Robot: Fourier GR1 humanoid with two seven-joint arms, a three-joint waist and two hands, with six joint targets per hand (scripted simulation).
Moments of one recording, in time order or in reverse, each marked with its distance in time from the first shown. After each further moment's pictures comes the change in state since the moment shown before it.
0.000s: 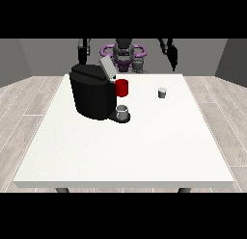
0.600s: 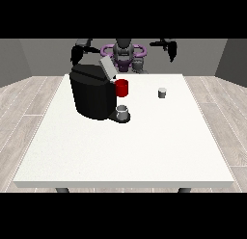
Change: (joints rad) left arm 0.115 0.028 0.002 -0.030 0.047 -0.153 -0.170; right arm 0.042 0.046 -0.093 0.027 -0.025 -0.088 -0.076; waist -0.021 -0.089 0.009
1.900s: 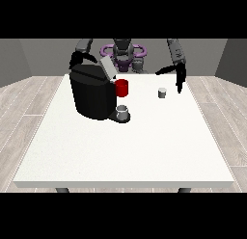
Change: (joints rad) left arm -0.398 0.204 0.139 0.527 -0.189 -0.032 0.044; right arm -0.161 0.030 0.055 0.018 0.013 -0.035 0.012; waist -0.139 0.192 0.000
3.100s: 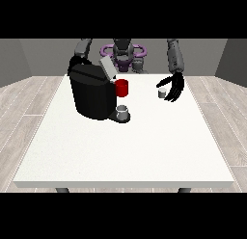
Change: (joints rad) left arm -0.130 0.020 -0.106 0.349 -0.327 0.136 -0.116; right arm -0.075 -0.014 -0.031 0.135 0.015 -0.018 0.015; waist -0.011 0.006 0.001
